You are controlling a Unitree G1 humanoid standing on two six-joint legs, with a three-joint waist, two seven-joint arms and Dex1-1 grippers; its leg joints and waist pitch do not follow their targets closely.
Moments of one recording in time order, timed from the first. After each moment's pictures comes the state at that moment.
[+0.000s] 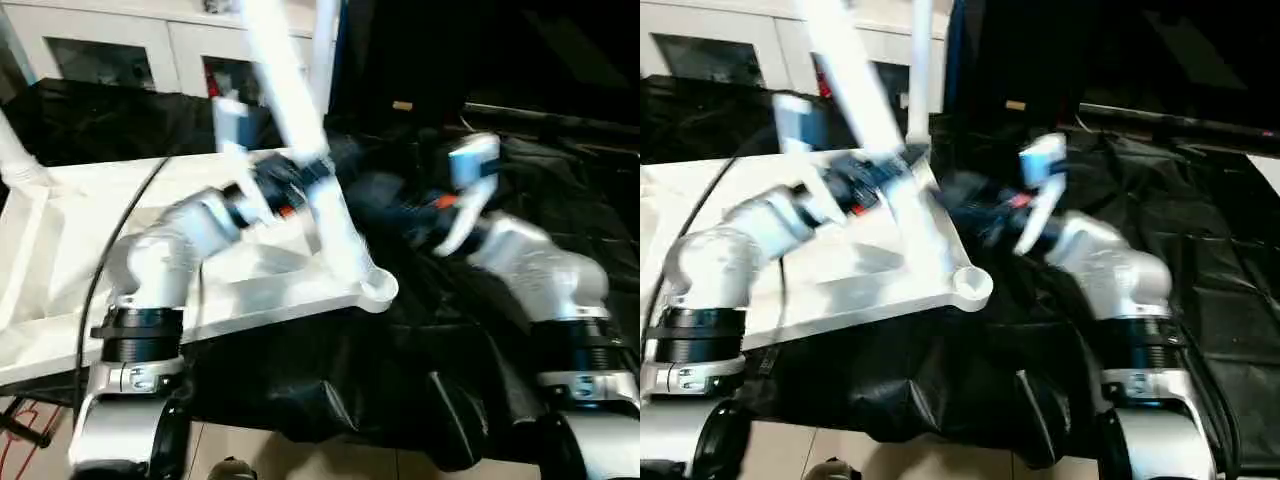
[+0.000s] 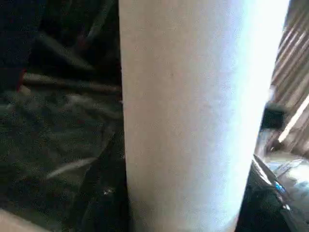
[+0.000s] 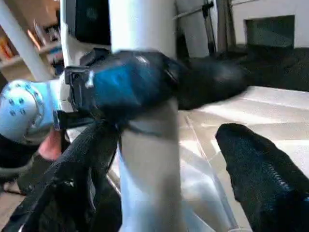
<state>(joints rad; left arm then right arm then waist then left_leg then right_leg) -0.70 0.22 0.04 0.13 -0.61 0.75 -0.74 -0.66 -0.28 -0.01 0.28 0.56 0.64 1.03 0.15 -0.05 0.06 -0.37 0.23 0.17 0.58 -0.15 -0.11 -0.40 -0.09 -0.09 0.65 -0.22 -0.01</state>
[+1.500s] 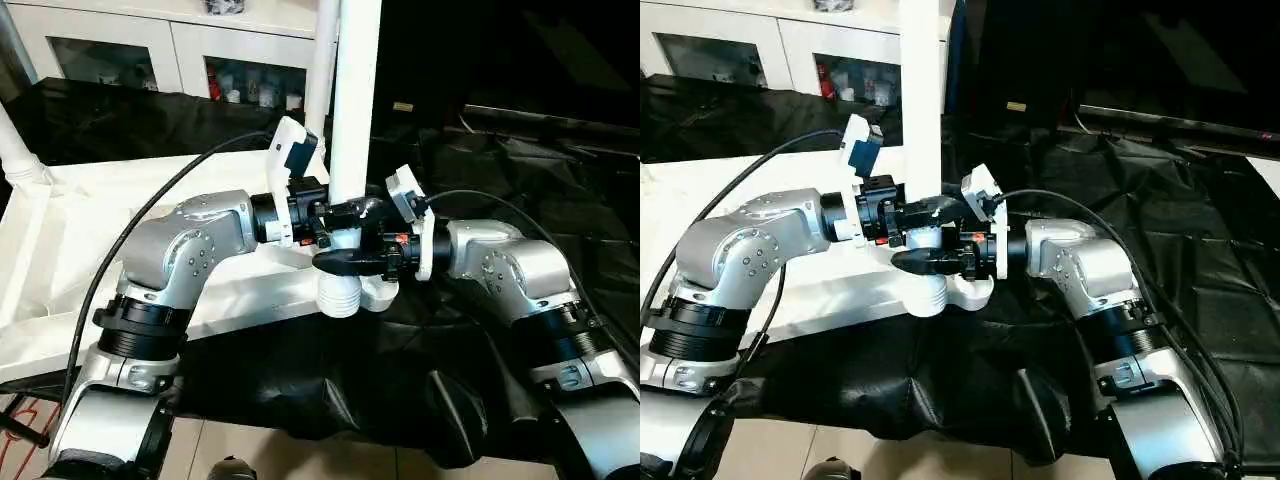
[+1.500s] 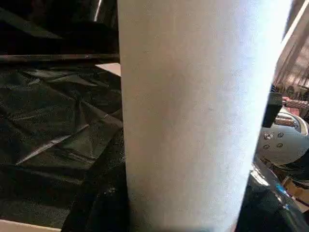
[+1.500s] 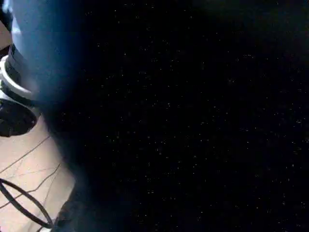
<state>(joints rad) -0.72 0.26 -0.09 0.08 -0.57 0.78 -0.87 -0.70 -0.33 0.19 0.34 0.44 0.63 1.23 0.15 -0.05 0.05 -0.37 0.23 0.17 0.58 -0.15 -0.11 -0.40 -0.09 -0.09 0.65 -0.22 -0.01</state>
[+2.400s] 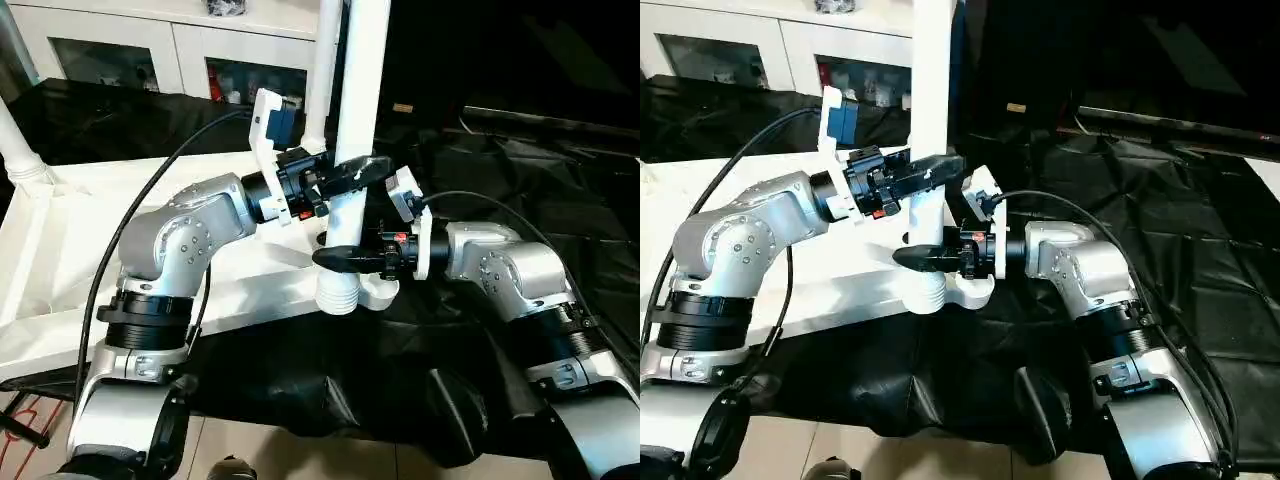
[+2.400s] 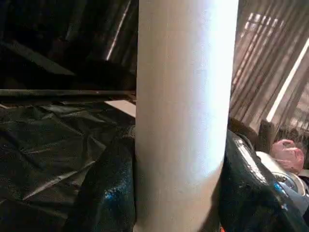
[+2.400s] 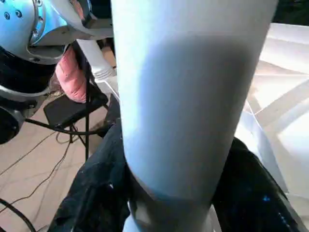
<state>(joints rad) -0.75 0.19 0.04 0.12 -0.62 0.76 -0.80 -0.70 -0.31 0.17 0.37 0.43 0.62 1.21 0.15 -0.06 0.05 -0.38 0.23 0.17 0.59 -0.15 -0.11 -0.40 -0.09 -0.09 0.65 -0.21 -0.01</state>
